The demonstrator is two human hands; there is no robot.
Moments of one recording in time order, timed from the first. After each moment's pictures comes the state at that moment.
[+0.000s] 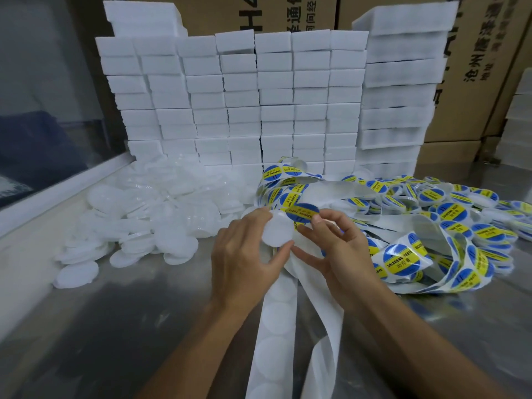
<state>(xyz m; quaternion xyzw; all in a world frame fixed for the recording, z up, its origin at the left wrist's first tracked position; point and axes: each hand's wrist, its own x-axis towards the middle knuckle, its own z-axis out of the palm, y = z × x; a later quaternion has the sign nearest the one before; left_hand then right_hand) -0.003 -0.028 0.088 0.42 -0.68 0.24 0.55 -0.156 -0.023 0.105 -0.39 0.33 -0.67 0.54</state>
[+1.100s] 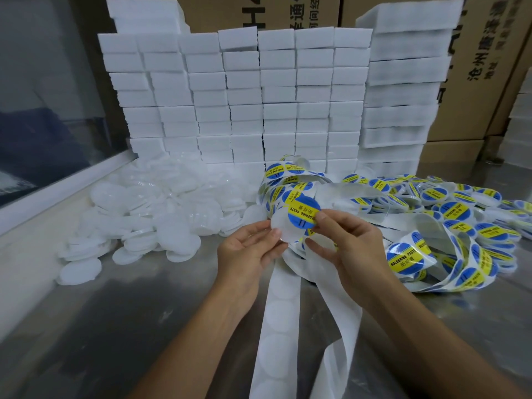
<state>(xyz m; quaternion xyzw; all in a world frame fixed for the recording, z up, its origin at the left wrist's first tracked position) -0.008 -0.027 0.097 0.33 -0.33 -0.58 0.67 -0.167 -0.023 0.109 -0.44 0.35 -0.65 0.51</state>
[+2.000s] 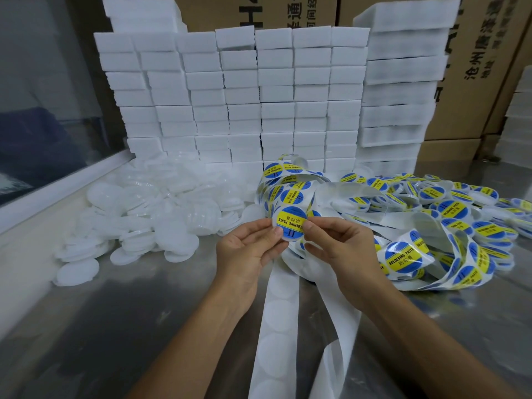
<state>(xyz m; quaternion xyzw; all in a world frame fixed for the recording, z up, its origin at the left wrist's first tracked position) -0.007 -0.027 0.098 0.33 -0.37 -0.57 0.66 -0.161 -0.019 0.105 -0.48 0.41 -0.63 0.45</state>
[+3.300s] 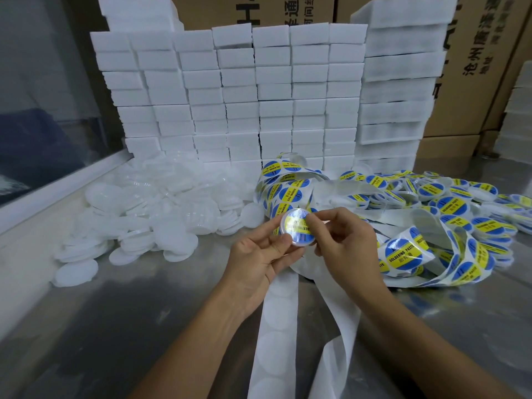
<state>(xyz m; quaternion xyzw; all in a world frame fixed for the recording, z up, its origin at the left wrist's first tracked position) -0.016 -0.022 0.095 0.26 -0.40 -0.65 0.59 -0.163 -0.022 0.099 -0.60 0.46 -0.63 0.20</state>
